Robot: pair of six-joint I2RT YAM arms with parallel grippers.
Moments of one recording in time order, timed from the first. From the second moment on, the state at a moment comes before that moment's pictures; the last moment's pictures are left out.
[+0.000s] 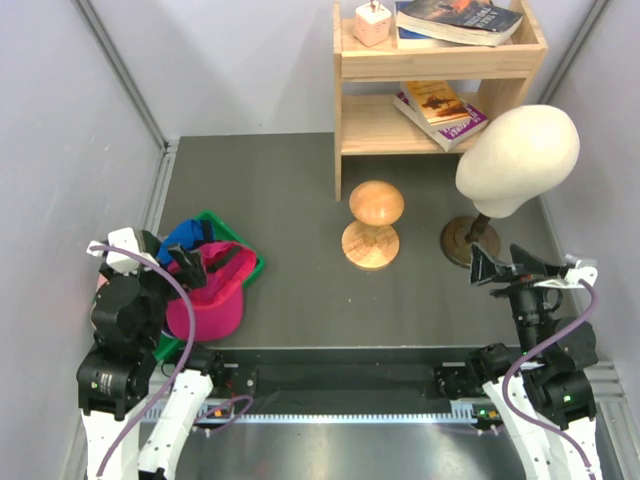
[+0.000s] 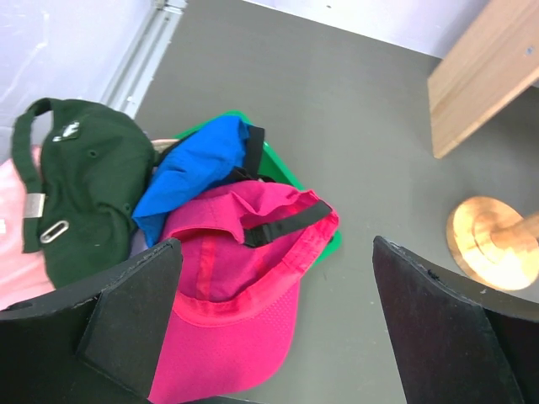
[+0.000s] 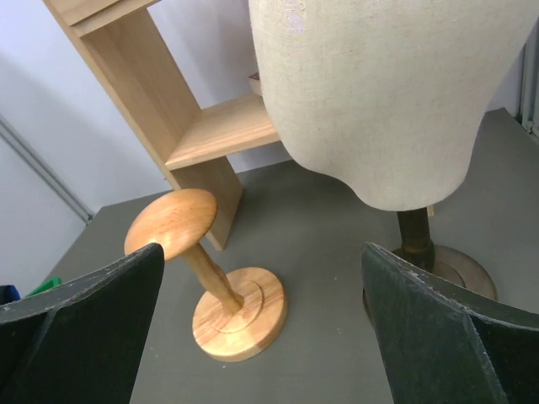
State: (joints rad) left arm -0.15 0.40 1.07 -0.90 -0.24 -0.28; right arm 0.28 0.01 0.60 -0.37 0.18 0.34
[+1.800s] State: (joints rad) left arm -0.18 1.05 0.99 -0.87 -0.52 -0.29; right arm 0.28 0.09 0.60 -0.40 0.22 0.36
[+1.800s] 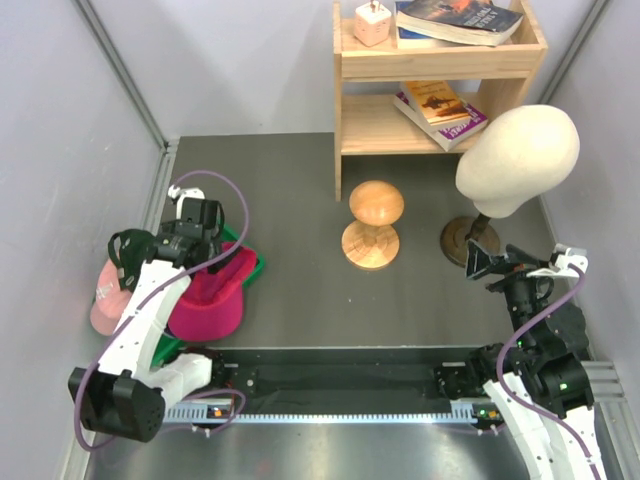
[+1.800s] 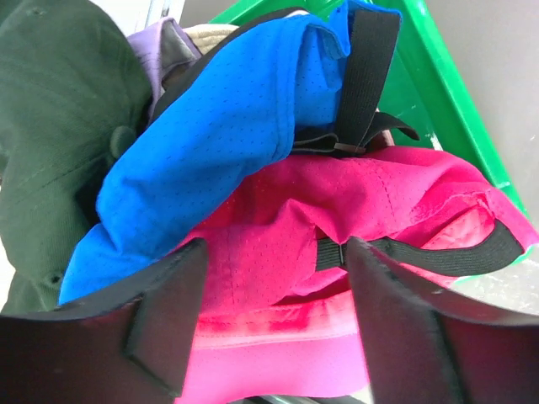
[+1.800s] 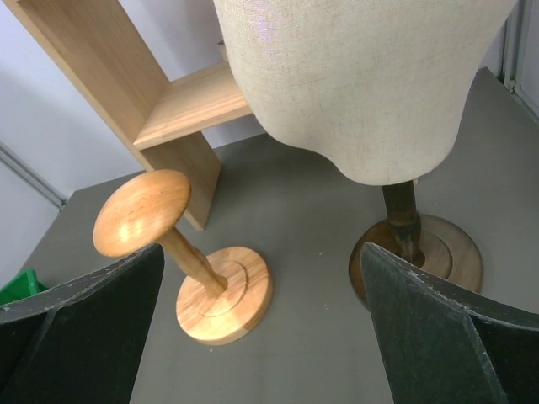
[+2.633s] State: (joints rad) left arm -0.21 1.20 0.99 -0.87 -0.61 -0.29; right arm 0.28 0.09 0.60 -0.41 0.22 0.36
